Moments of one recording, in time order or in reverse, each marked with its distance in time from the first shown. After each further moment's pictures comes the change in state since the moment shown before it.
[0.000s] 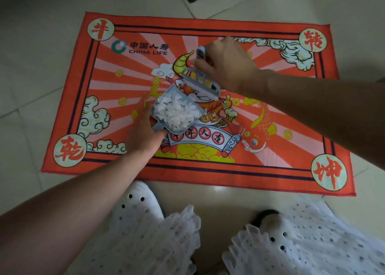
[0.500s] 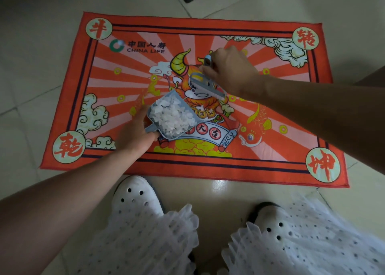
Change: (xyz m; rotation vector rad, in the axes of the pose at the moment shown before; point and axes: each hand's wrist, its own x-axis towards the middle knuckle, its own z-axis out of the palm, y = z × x) left_hand -0.002 -0.016 -0.013 0.158 -0.063 0.025; right_hand -0.019 0.011 0.010 -0.047 -0.057 0.120
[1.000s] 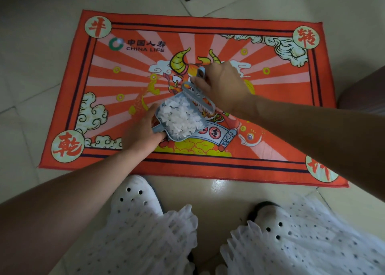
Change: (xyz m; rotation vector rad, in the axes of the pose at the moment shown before) left_hand 0.001 0.010 0.010 0.109 0.004 0.098; right_hand -0.022 -0.021 0.017 0.108 0.025 0.033
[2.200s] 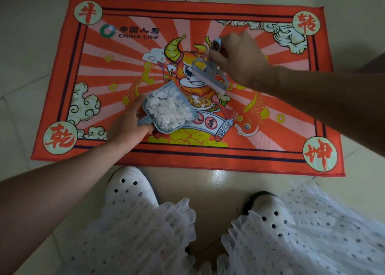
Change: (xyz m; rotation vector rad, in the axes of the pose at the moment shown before) left_hand -0.012 -0.012 -0.011 -0.169 -0.019 -0.002; right_hand 0.006 0.035 -0.024 0.001 0.032 -0.020
